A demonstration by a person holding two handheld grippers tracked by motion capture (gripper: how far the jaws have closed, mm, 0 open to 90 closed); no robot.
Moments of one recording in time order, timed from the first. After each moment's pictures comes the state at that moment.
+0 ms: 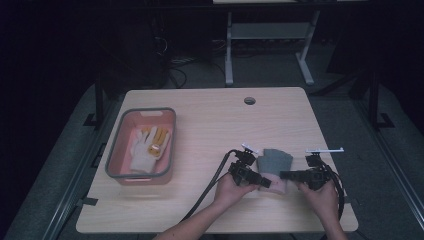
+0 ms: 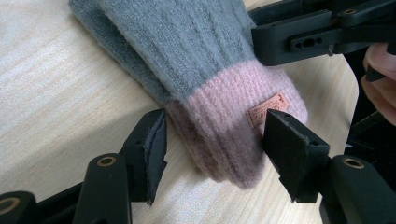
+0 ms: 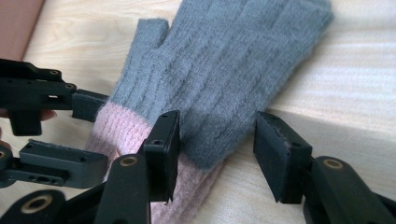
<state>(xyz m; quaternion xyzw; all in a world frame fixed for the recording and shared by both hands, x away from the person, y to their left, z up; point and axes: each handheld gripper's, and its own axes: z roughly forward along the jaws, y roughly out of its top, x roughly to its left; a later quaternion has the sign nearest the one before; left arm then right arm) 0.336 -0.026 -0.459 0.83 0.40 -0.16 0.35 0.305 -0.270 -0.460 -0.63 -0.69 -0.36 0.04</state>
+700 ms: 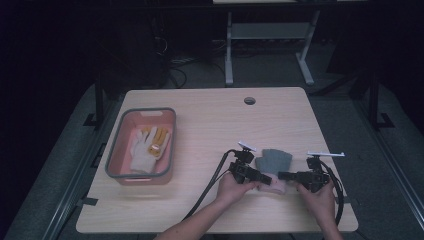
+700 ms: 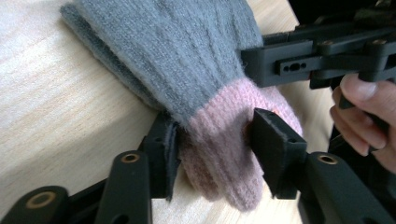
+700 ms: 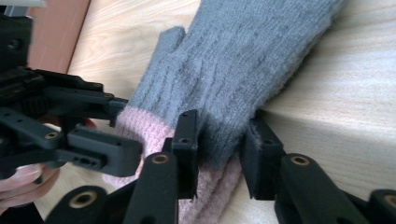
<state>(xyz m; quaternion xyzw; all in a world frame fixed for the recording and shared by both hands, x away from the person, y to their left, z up) 0.344 -0.024 -0.470 0.79 0.44 -0.21 0.38 0.304 -0.272 -0.473 -0.63 -0.66 -0.41 0.10</state>
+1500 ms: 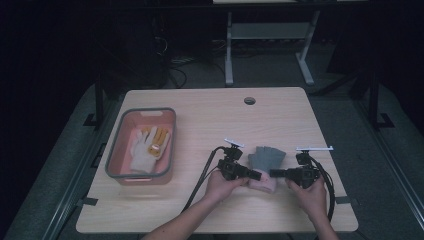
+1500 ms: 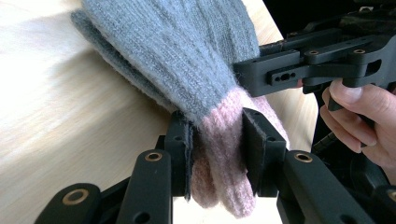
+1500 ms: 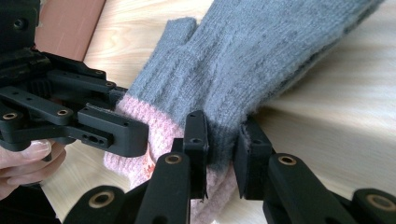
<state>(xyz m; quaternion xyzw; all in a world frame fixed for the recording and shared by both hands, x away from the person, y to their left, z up) 0.347 0.013 -0.455 0.79 0.42 -0.20 0.40 0.311 -0.241 -0.454 -0.60 -0.69 -0.40 0.10</state>
